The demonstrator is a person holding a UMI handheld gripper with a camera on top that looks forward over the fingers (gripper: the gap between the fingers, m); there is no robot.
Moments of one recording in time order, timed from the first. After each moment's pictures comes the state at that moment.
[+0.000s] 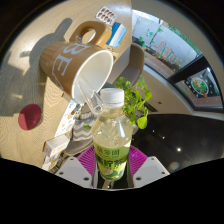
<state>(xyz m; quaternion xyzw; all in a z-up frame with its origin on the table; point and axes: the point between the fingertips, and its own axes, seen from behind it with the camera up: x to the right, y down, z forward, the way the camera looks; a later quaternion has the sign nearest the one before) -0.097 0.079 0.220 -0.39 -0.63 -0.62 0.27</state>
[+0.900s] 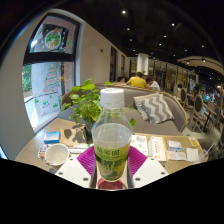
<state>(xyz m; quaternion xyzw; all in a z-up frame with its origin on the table) -0.055 0.049 0.165 -0.84 -0.09 0.04 0.53</state>
